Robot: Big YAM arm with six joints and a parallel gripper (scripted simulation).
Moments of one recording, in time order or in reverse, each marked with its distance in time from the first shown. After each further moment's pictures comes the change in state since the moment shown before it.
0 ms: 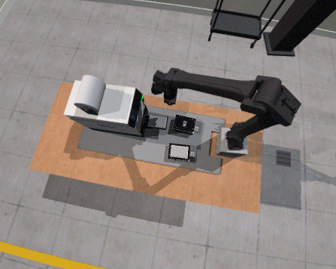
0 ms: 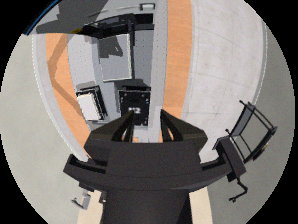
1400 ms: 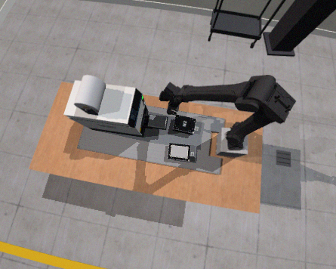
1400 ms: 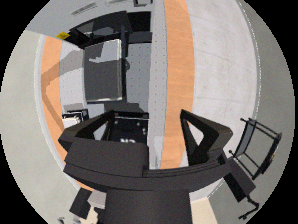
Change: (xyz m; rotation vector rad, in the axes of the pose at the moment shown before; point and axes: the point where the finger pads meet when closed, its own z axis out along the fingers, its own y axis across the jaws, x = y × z) arm 0.004 -0.006 0.091 0.023 -0.300 -0.005
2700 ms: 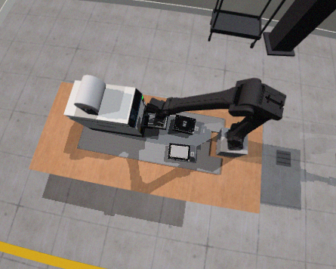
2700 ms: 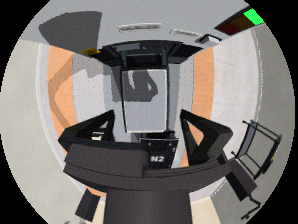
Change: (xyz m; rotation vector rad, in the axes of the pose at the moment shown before) arm -0.065 0.091 0.022 0.000 -0.003 0.013
